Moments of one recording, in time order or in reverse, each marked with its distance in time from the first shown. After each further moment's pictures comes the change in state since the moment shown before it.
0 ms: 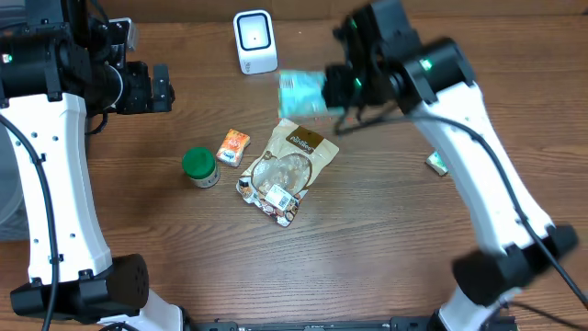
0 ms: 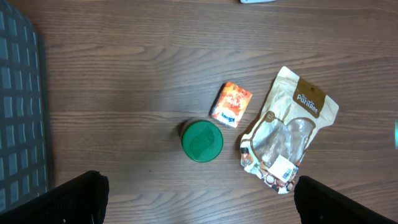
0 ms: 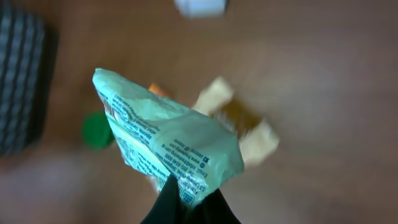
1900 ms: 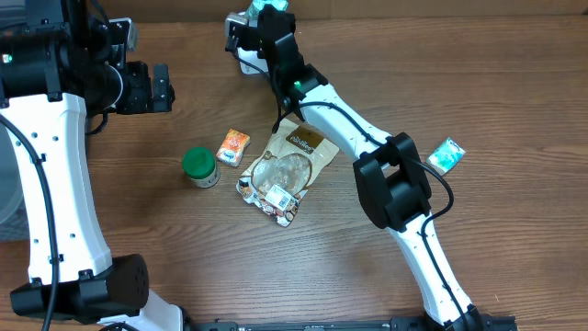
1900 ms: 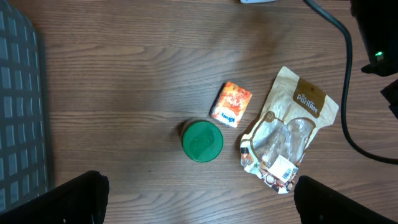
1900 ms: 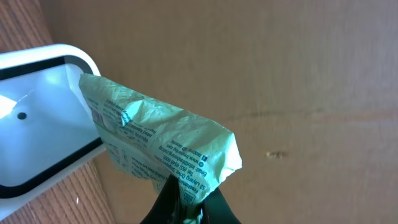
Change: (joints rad) left arm 0.000 0.000 0.000 0.000 0.000 0.000; right arm 0.127 0.681 0.100 1.342 0.534 -1.578
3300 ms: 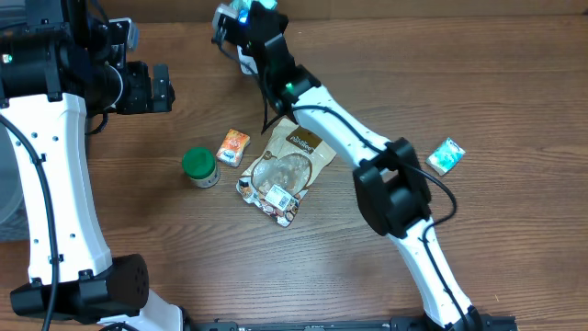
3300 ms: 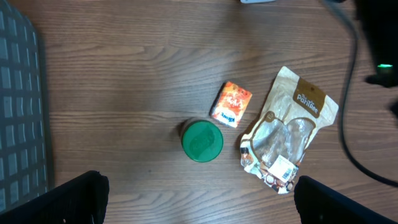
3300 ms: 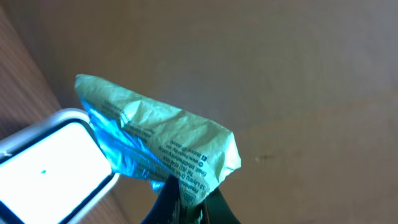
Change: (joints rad) left arm 0.000 0.000 0.000 -0.001 0.000 0.000; right arm 0.036 -0.063 0.000 -0.047 0.022 0.285
